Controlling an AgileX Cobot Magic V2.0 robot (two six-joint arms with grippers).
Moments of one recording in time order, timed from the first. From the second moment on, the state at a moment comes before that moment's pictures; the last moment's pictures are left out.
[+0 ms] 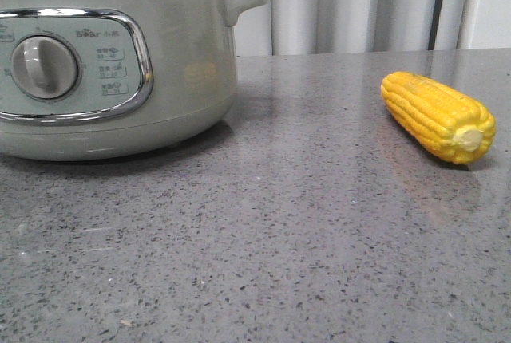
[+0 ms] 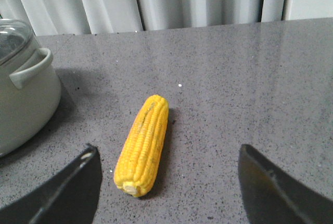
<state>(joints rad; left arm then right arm) -0.48 1.29 -0.91 -0.46 -0.13 0.40 0.05 0.37 -0.59 0.18 0.56 -0.07</state>
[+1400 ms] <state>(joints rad) 0.12 0.90 -0.99 -0.47 0.03 0.40 0.11 0.37 -0.59 0.18 0.57 -0.07</state>
